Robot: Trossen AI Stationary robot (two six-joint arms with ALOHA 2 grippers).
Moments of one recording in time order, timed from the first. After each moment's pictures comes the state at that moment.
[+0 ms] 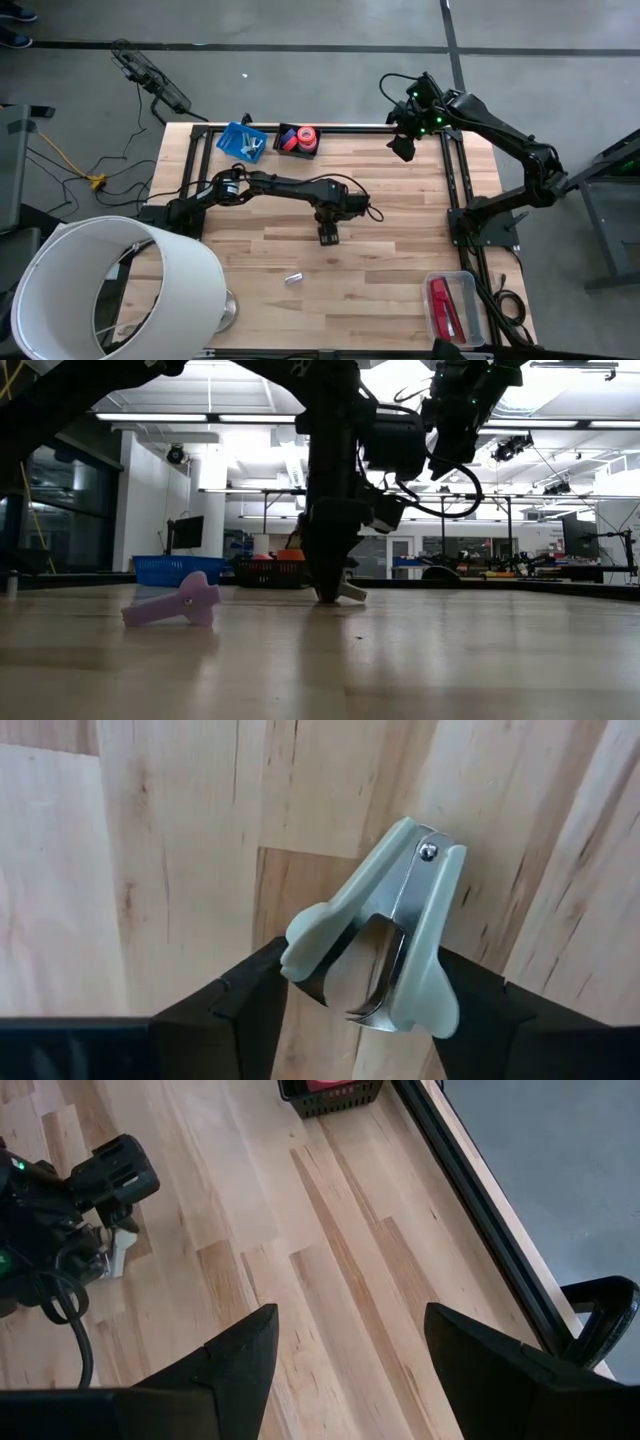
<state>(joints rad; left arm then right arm) 0.02 2.35 1.97 -1.14 0.03 -0.11 -0.80 1.37 1.29 -0.93 -0.30 -0.29</state>
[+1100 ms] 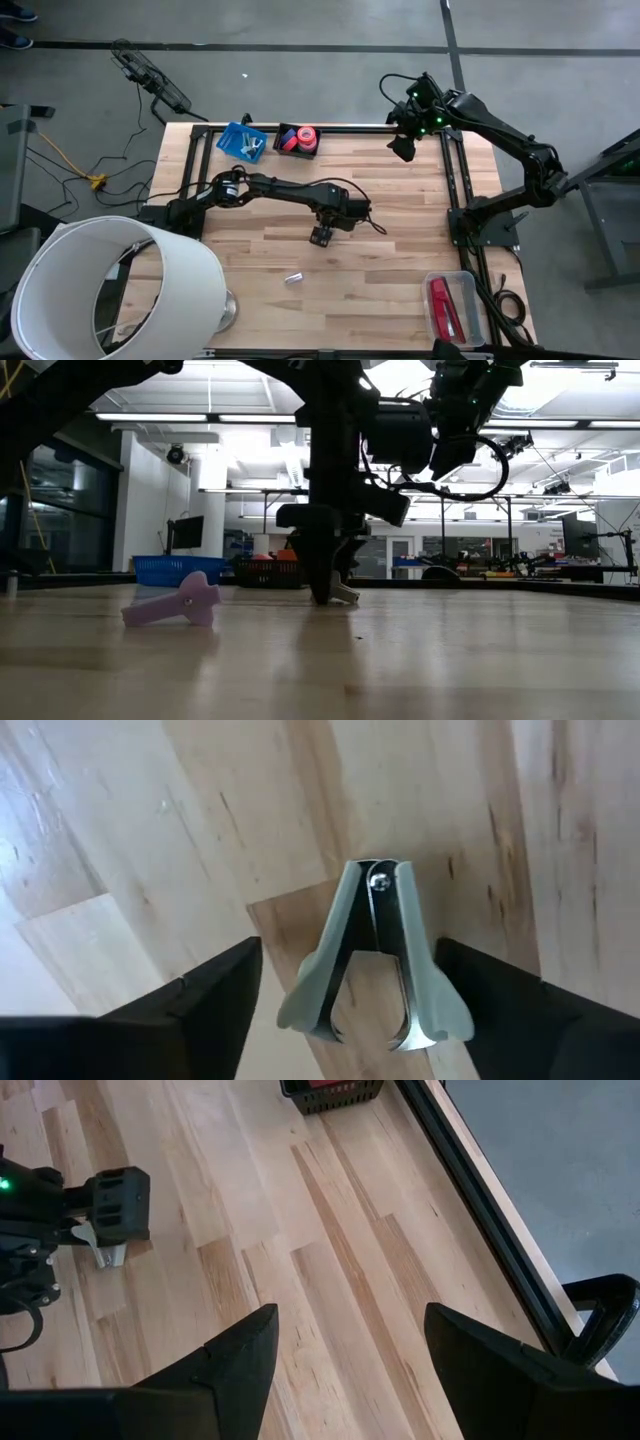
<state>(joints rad) 0.01 2.34 1.97 -1.11 -0.11 0.34 -0.80 1.37 1.29 -0.94 -0.30 -0.30</state>
